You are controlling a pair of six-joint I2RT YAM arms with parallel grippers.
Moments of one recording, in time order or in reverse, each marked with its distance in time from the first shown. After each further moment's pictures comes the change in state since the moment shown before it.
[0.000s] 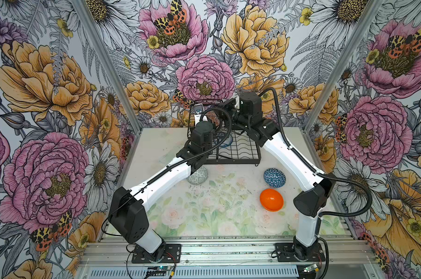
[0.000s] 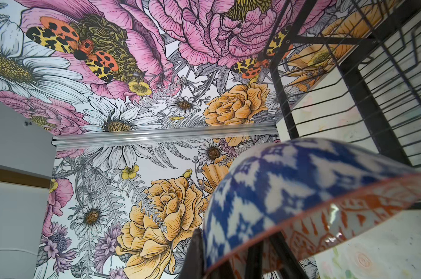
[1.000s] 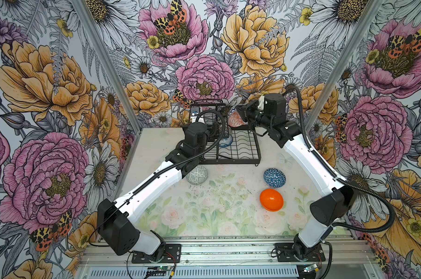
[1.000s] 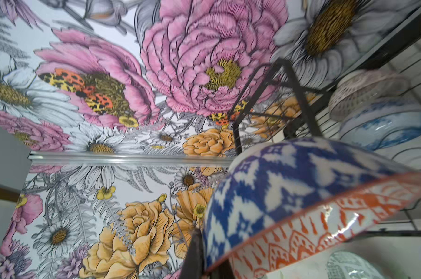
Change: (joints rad) left arm 0.013 -0.112 0.008 -0.248 0.179 -0.075; right arm -0.232 -0.206 -0.286 0.000 -0.041 -0.204
